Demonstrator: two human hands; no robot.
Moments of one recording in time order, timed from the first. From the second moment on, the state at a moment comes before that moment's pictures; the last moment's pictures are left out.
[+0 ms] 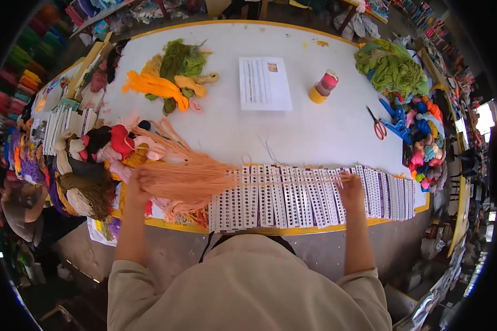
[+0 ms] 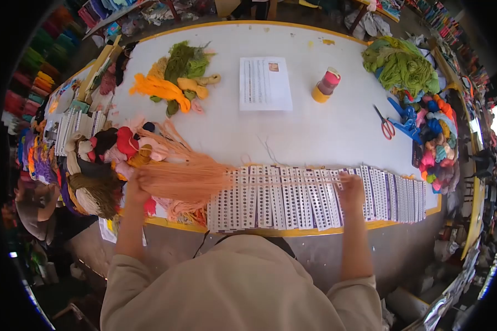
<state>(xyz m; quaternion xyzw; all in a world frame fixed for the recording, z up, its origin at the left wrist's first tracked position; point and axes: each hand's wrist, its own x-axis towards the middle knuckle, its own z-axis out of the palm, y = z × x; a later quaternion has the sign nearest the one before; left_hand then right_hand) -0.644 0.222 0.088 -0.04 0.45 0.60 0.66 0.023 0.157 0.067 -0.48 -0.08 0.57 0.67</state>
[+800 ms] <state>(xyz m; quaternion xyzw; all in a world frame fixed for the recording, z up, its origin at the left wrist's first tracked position) -0.347 0.267 -0.061 0.54 0.70 0.12 0.46 -0.183 0.264 -0.064 -0.60 -0.66 0.44 0.11</state>
